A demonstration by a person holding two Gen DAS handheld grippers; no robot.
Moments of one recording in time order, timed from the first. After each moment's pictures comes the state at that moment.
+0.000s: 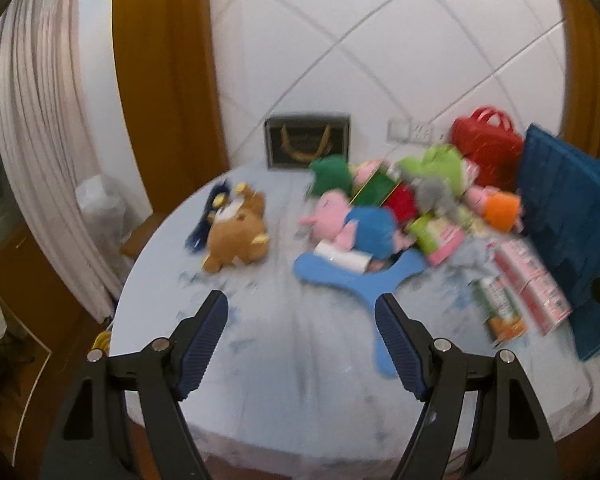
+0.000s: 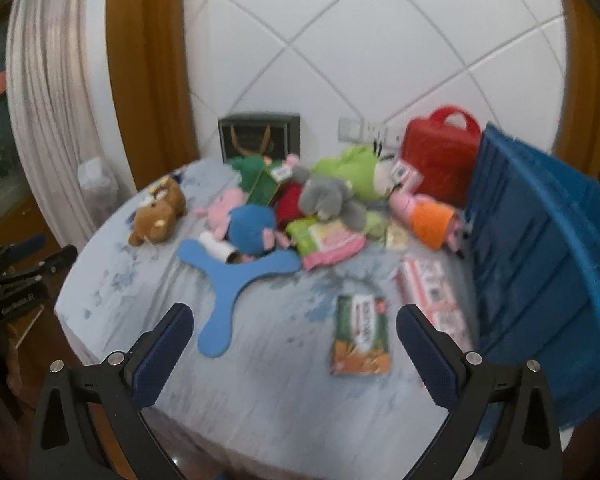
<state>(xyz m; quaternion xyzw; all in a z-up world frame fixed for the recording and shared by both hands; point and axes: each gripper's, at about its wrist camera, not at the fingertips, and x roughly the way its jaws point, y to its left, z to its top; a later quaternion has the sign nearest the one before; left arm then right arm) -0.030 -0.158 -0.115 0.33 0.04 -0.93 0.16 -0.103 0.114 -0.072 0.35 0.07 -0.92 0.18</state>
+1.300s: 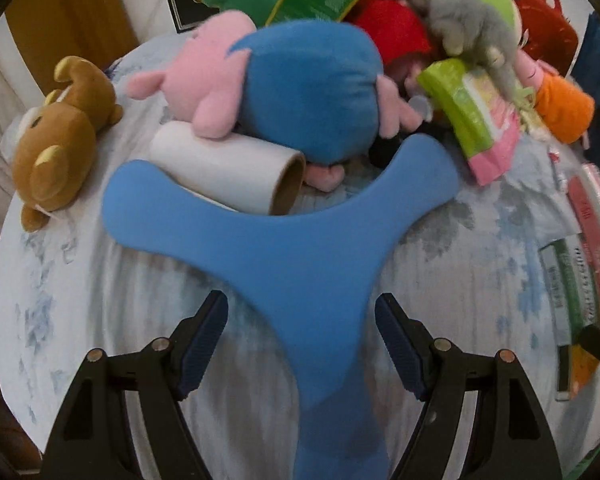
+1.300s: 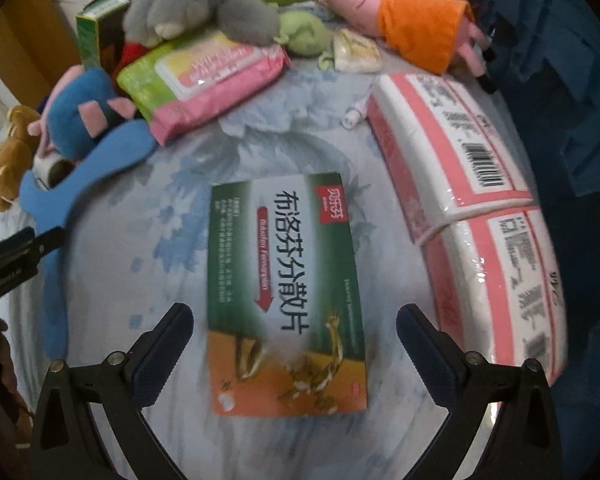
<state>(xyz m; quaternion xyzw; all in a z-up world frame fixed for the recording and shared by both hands) -0.275 -0.108 -0.322 0.54 0.05 -0.84 0.11 -0.295 0.176 -0.289 0.58 0.03 -0.81 0.09</state>
